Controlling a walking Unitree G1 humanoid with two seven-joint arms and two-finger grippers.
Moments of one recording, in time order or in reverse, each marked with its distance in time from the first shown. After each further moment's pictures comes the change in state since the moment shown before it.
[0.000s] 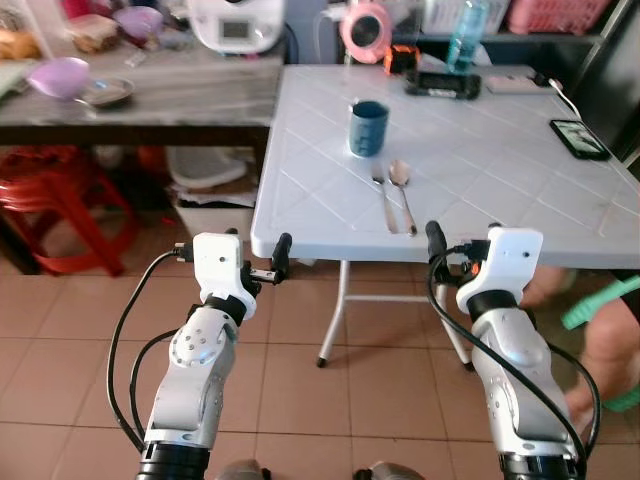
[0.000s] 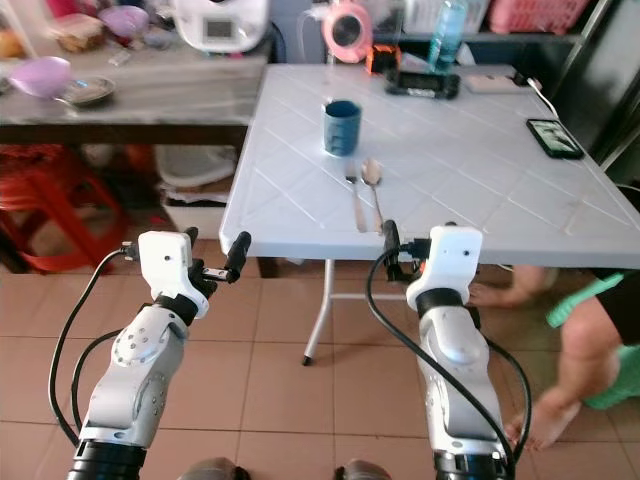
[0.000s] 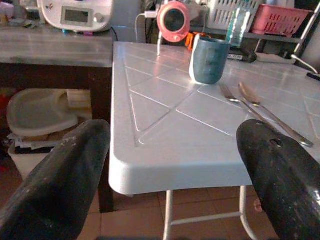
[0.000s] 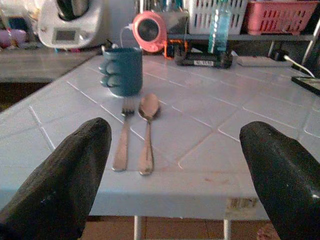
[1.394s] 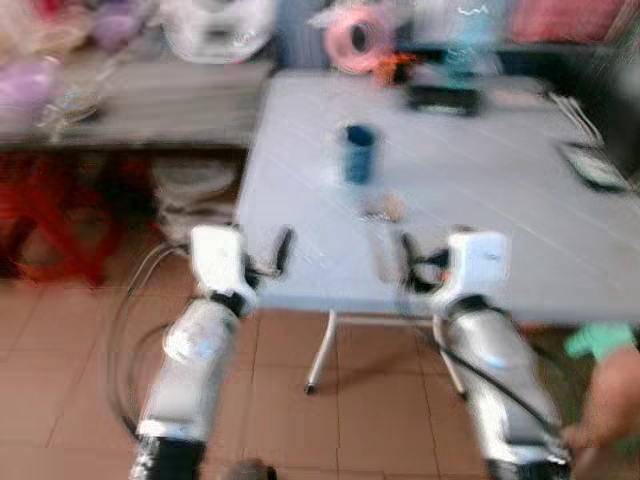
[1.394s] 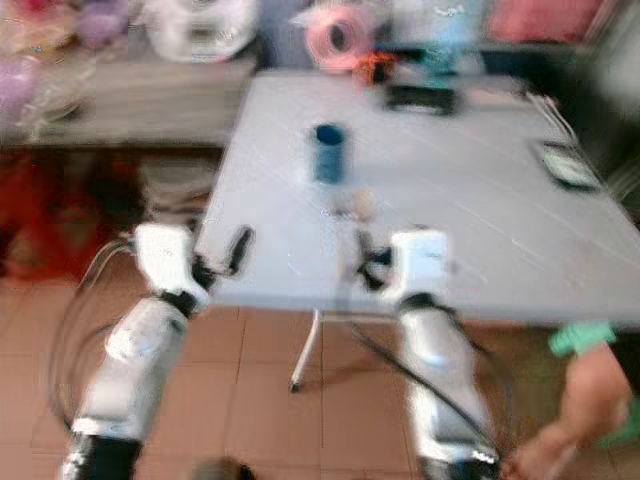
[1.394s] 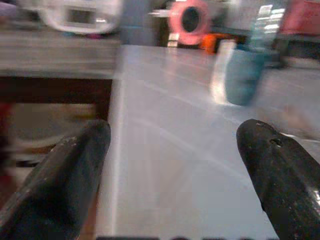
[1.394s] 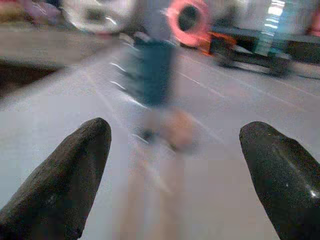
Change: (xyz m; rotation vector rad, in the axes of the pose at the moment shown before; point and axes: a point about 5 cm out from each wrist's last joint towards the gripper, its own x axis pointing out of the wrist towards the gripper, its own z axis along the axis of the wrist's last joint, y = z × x) left arm 0.001 0.009 0.003 0.027 -0.010 0.017; right arm -0.004 0.034 -0.003 -0.033 0.020 0.150
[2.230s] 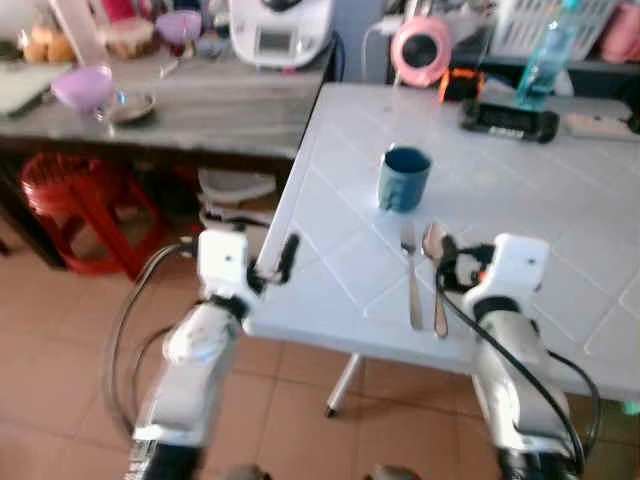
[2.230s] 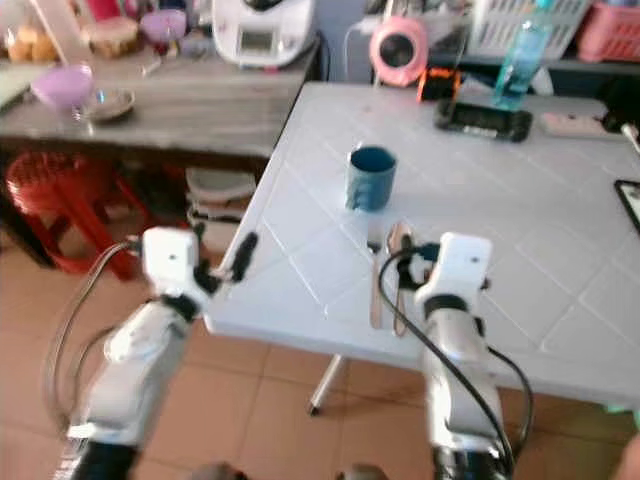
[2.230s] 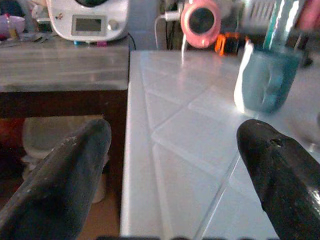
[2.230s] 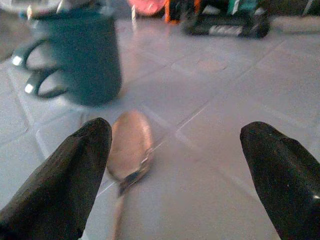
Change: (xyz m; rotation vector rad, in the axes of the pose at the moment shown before) left arm -0.009 -0.005 -0.001 0.072 0.017 -0.103; right arm -0.002 -0.043 -0.021 0.074 0.145 -0.296
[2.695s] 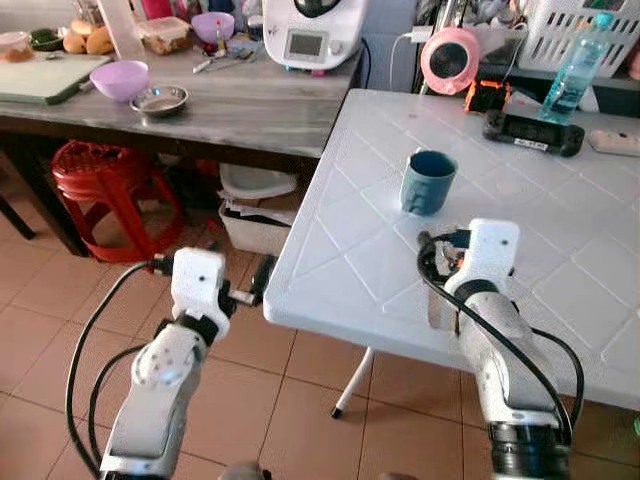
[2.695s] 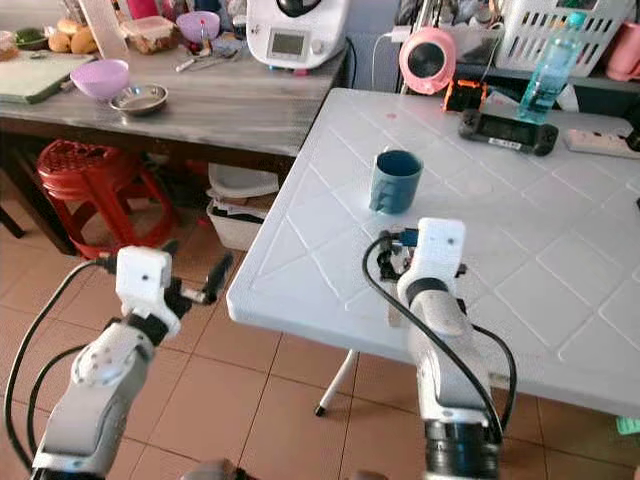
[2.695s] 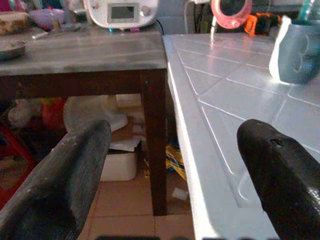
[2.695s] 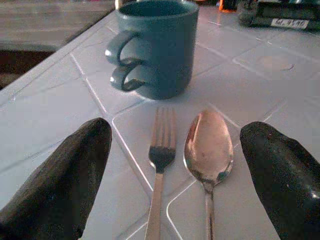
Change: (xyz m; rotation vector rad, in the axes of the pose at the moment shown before) left arm -0.023 0.016 -0.006 0.041 0.062 0.021; right arm 0.015 0.015 0.009 -0.023 0.100 0.089
